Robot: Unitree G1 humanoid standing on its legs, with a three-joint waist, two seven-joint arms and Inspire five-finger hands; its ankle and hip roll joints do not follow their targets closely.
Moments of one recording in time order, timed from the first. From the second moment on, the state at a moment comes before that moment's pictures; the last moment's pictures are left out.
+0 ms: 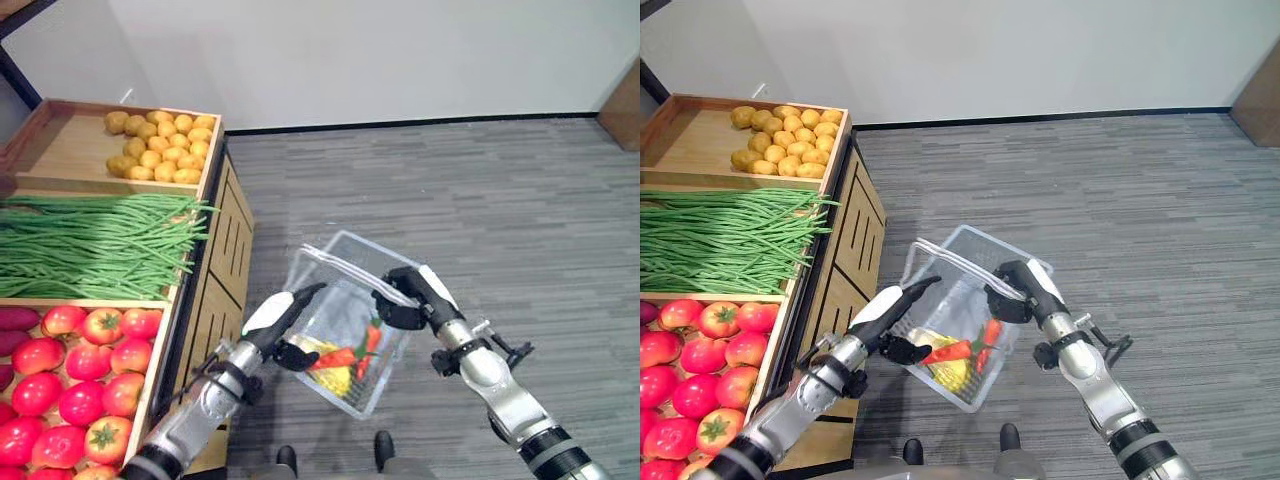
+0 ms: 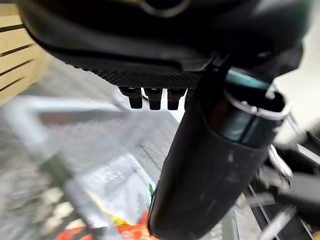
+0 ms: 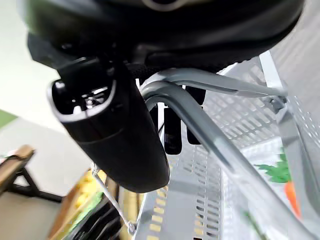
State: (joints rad) left arm 0.06 0.50 -0.41 0.19 0.26 -0.26 0.04; right arm -0.01 -0.54 0.31 0.19 0.00 -0.13 -0.07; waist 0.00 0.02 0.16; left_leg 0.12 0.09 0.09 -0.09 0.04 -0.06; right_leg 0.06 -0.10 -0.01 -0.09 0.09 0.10
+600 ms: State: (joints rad) left arm 0.13 0.27 -0.20 1.04 -0.03 -0.23 -0.08; right arm 0.02 -0.46 0.04 1.11 -0.10 -0.09 -0.18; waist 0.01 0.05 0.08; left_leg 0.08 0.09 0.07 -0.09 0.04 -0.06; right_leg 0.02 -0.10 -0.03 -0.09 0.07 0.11
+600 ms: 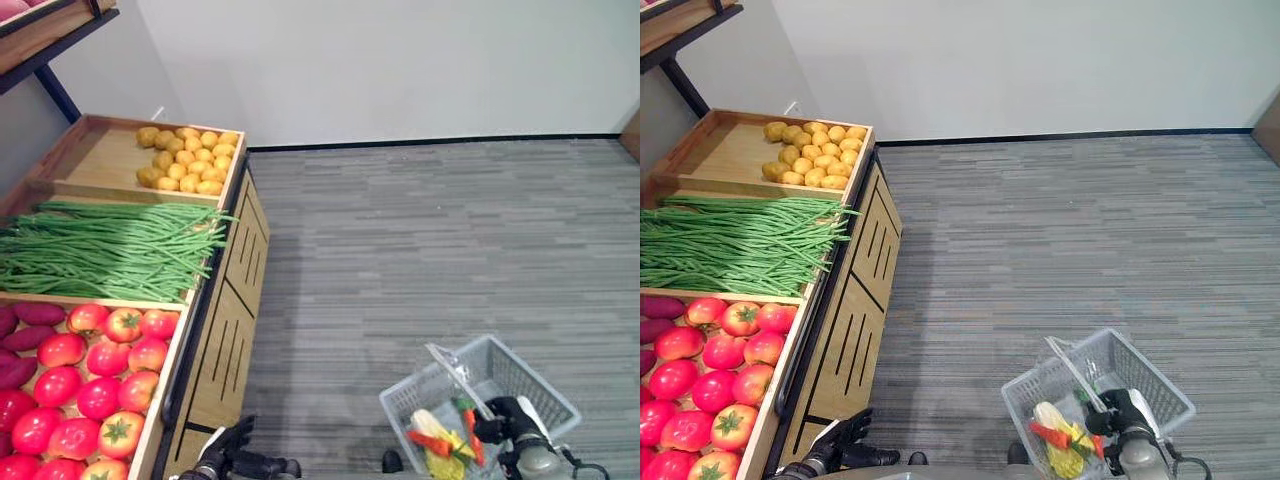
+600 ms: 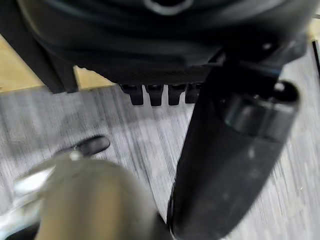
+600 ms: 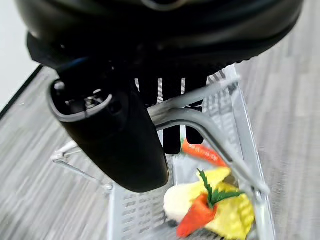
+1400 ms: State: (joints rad) left arm 0.05 0.16 -0.03 1.21 -0.02 -0.16 0.05; right arm -0.10 -0.51 0.11 1.27 -0.20 -0.08 -0.18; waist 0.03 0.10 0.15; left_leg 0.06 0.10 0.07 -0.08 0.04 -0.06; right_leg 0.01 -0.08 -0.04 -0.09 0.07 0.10
